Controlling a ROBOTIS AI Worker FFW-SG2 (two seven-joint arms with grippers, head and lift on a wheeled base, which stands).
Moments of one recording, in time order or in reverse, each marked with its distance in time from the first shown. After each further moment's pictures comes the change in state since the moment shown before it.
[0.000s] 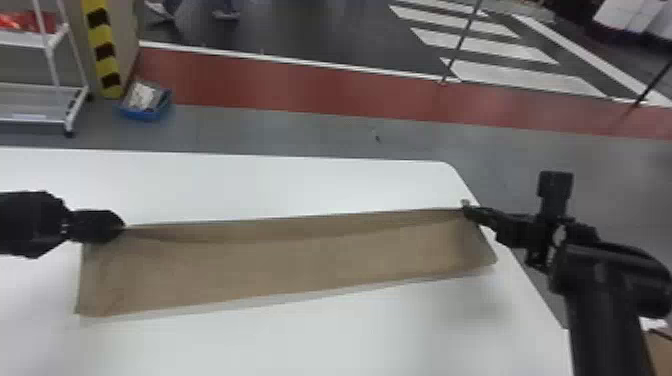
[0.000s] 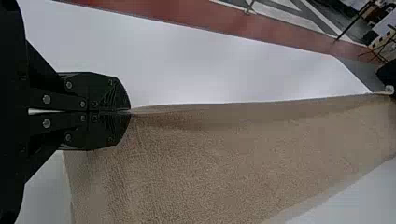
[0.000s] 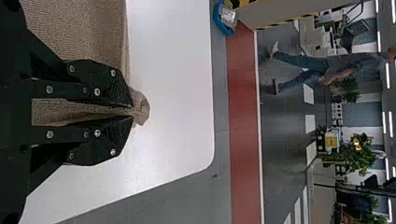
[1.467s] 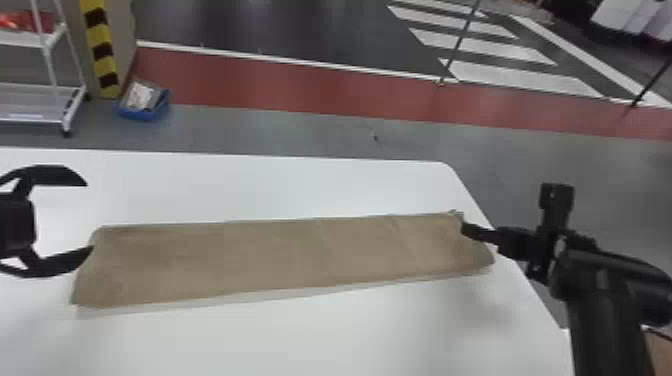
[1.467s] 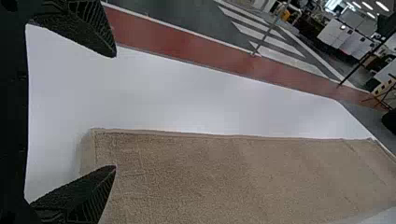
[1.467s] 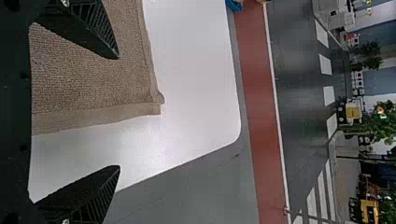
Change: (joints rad) left arm 0.113 -0.005 0.056 -0.145 0.044 0.059 0.106; right arm 0.026 0.001 -0.017 -0.019 -0.037 0.110 -0.087
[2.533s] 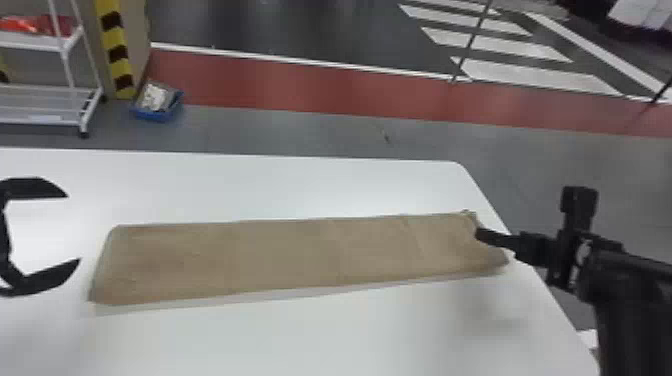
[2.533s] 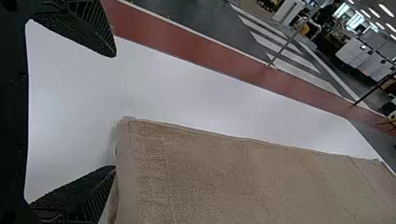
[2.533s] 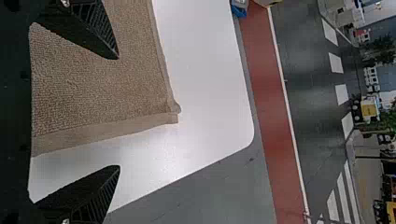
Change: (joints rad) left arm 0.128 -0.005 0.080 -0.167 0.061 0.101 -0.045; right arm 0.056 0.001 -0.004 -0.134 -0.053 0.163 0.012
